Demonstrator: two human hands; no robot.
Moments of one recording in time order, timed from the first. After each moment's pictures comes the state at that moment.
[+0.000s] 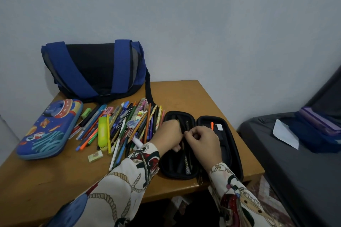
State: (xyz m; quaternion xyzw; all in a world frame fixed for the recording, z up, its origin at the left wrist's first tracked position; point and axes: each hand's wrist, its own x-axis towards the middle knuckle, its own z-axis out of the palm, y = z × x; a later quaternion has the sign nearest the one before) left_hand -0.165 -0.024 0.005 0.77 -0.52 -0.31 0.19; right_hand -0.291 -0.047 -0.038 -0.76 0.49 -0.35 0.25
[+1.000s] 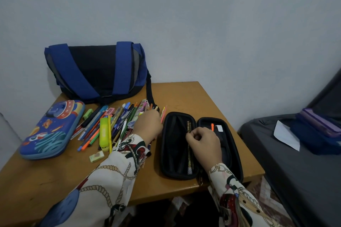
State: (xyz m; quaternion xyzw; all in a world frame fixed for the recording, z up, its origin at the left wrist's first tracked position) left_hand -0.116 -0.016 0.012 0.84 -0.51 -0.10 0.17; right_hand -0.292 -0.044 -0.034 -0.75 0.50 -0.34 0.27
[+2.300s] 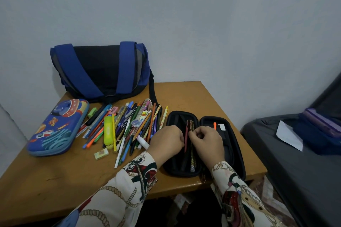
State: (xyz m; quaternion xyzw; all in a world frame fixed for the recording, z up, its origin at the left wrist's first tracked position) left_hand -0.163 0.009 0.006 0.77 -0.60 -0.18 0.14; right_hand -0.291 -0.043 -0.035 -0.75 0.50 -0.35 0.25
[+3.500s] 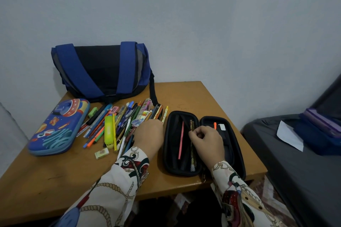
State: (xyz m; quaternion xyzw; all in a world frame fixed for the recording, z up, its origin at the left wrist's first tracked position) left_hand -0.132 0.017 0.002 0.84 -0.53 0.02 0.08; right_hand -0.293 -0.043 -0.035 -0.75 0.50 -0.34 0.27
